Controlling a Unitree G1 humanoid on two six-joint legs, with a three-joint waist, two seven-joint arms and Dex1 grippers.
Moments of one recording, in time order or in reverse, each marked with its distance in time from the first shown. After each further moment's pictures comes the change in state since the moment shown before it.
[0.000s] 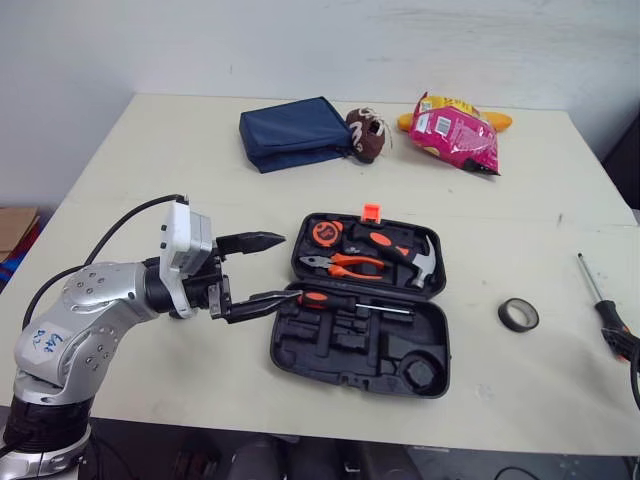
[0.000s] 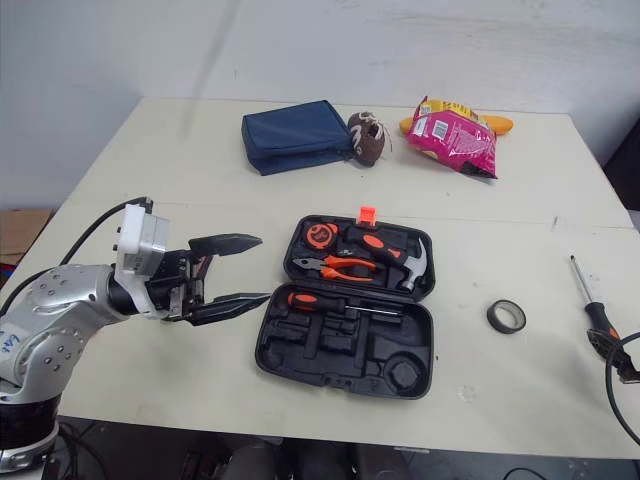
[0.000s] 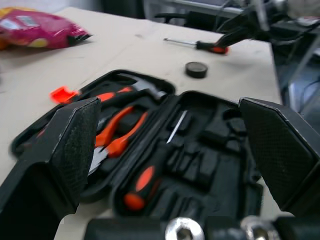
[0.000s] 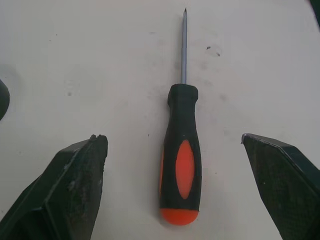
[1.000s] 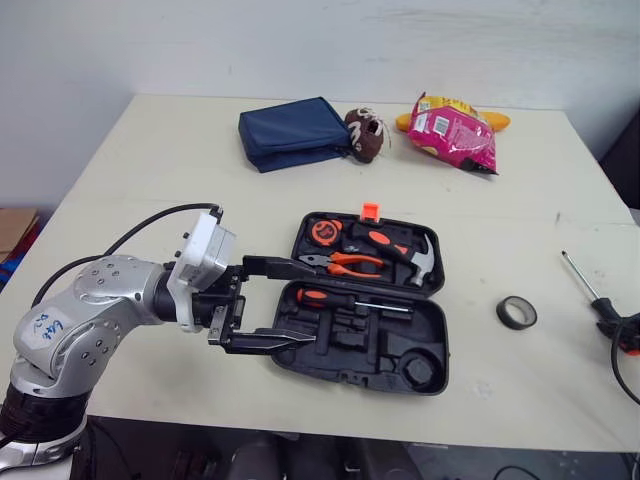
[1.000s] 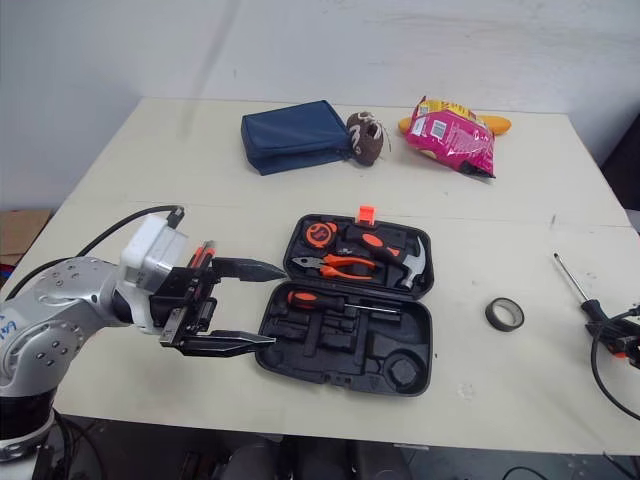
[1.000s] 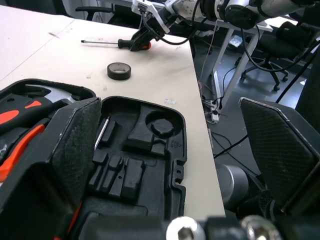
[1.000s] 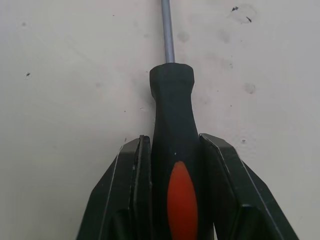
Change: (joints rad) left arm -0.066 0.038 -0.053 -0.002 -0.093 0.079 -0.131; right arm -0.457 -0.116 0.247 0.645 -0.204 -0.264 0.285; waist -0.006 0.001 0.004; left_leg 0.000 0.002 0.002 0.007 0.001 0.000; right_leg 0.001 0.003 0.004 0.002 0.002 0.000
